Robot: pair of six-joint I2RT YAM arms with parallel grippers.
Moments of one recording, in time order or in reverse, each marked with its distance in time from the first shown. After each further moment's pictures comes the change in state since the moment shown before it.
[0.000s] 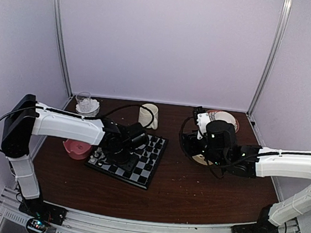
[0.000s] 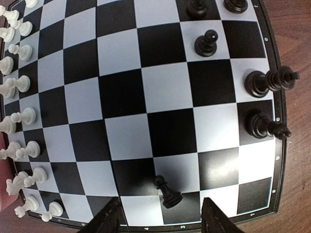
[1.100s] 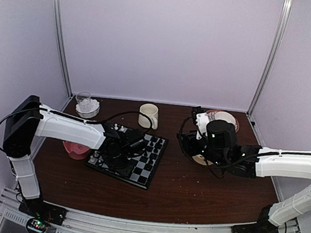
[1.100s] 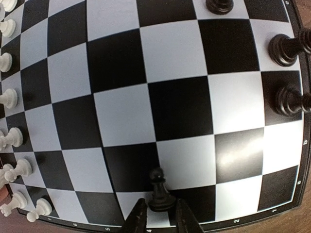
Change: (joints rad) left arm -0.001 0.024 -0.050 0.012 0.027 0.005; right arm 0.000 0.000 0.000 0.013 -0.048 0.006
